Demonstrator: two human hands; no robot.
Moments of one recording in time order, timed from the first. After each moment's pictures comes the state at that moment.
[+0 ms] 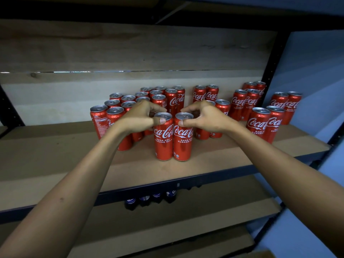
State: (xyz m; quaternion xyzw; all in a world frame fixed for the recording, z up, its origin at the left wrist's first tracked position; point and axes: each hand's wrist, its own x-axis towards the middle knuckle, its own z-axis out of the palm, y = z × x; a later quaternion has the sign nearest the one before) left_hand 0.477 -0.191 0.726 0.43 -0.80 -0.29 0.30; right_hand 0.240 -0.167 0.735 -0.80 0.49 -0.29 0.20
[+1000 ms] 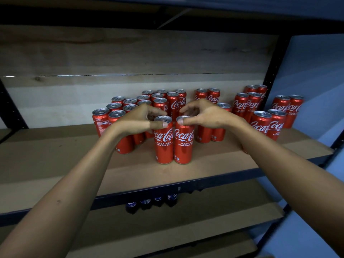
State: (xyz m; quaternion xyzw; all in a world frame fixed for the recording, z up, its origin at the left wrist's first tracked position) left_hand 0.486 -0.192 0.731 0.40 -0.81 -0.33 0.29; right_hand 0.240 -0.187 0.747 -0.80 0.50 -0.25 0.21
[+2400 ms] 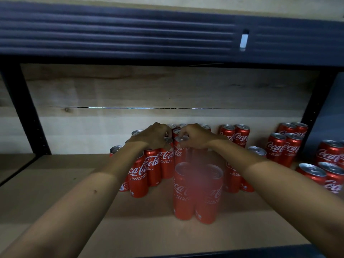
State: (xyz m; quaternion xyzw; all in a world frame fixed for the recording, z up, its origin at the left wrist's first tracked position) left_hand 0.505 -0.321 0.752 0.53 -0.83 -0.05 0.15; right_hand 0.309 -0.332 0.754 -0.87 0.46 -0.15 0.08
